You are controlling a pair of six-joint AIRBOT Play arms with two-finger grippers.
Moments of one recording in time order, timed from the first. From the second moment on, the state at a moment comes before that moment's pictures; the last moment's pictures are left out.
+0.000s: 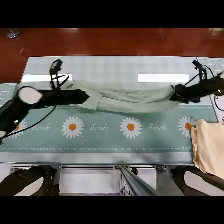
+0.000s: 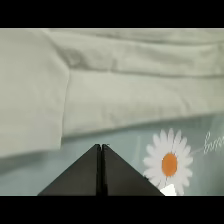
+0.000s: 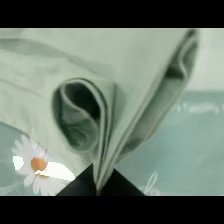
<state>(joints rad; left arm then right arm) -0.33 -1.11 0.83 0.84 -0.68 -1.34 -0.21 -1.18 1.02 -1.08 1.28 1.40</state>
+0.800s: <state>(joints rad) -0.87 -1.98 1.69 0.84 -0.93 -1.58 -0.13 -0.64 0.83 -0.95 1.28 1.51</state>
